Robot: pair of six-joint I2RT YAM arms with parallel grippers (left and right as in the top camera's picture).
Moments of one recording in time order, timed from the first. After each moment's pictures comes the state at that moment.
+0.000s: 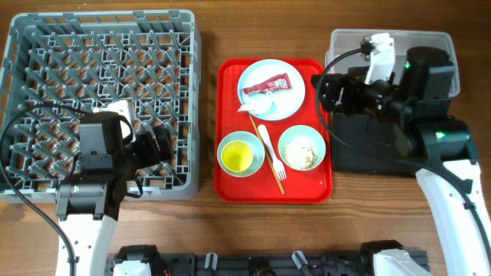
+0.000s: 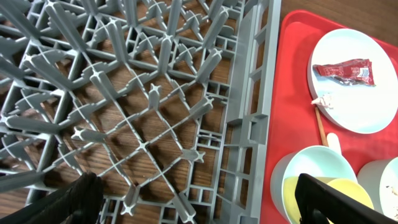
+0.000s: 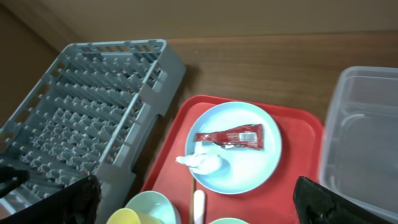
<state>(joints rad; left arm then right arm) 0.01 0.95 0.85 -0.81 0.08 -0.28 0.10 1.21 1.17 -0.58 -0.46 0.14</state>
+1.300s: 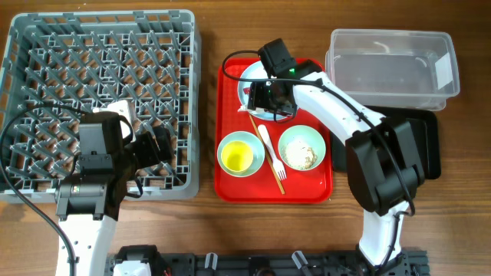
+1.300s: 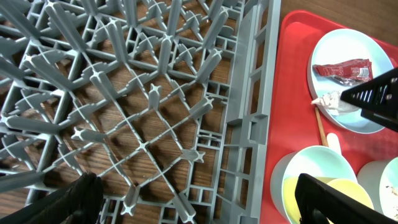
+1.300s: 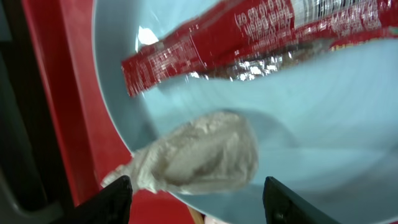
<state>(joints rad) 0.01 0.95 0.85 -0.81 0.08 -0.28 0.48 2.07 1.53 -0.70 -0.15 0.61</state>
